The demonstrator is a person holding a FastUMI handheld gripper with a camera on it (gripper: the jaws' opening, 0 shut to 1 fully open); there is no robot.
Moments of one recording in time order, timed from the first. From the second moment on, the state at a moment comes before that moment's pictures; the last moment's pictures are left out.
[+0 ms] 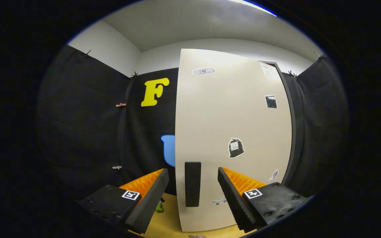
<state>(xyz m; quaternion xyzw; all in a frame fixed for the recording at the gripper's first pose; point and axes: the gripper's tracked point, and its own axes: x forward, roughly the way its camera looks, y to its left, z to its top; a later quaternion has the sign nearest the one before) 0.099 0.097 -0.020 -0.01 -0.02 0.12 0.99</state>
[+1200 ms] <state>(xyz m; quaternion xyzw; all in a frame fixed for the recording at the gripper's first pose) 0.098 0.057 -0.011 -0.02 -0.03 0.04 1.00</state>
